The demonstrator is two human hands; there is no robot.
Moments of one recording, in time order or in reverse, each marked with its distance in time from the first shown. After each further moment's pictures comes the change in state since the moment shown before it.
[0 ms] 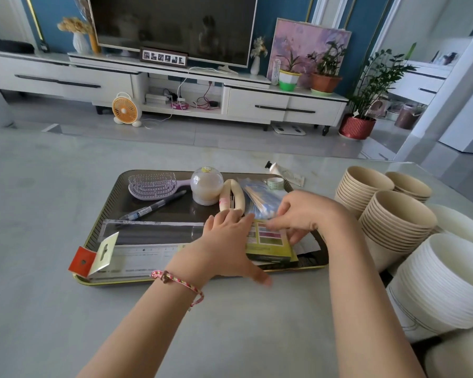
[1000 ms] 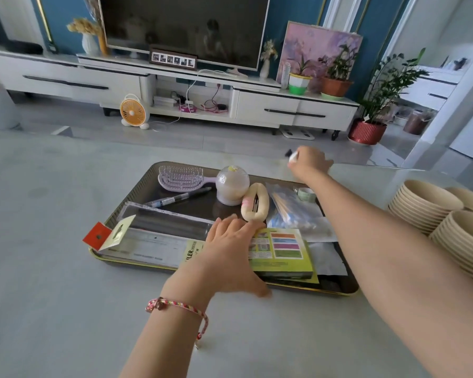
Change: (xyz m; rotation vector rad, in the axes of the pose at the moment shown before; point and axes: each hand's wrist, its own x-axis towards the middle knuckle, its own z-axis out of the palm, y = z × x) left_hand 0.003 -0.062 -0.008 -0.171 0.086 0.031; right_hand 0.199 -0.024 -0.026 -0.098 0.740 0.168
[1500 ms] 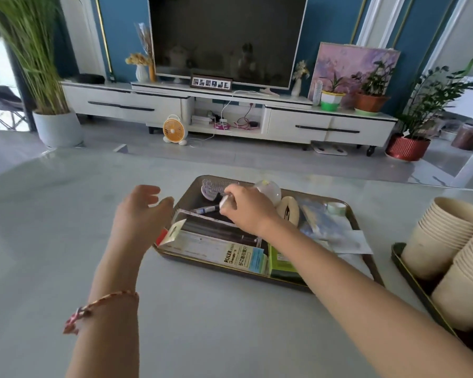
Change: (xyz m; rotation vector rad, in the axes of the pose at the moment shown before) left_hand -0.064 -0.091 -0.084 -0.532 0.833 -0.524; right_hand -0.173 -0.102 -0.025 0.208 -0.325 -0.699
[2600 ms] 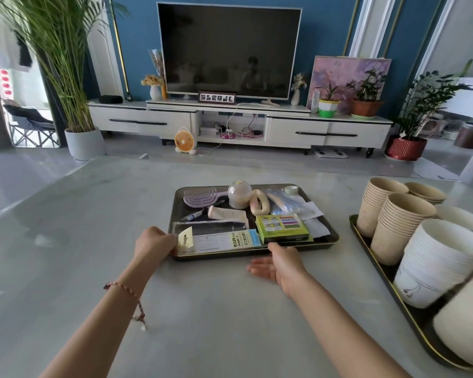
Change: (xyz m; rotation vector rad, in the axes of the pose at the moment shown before) left_hand -0.090 -0.033 -0.035 0.233 -0.087 -0.274; right_hand -0.184 -0.010 0.004 1.403 0.054 0.828
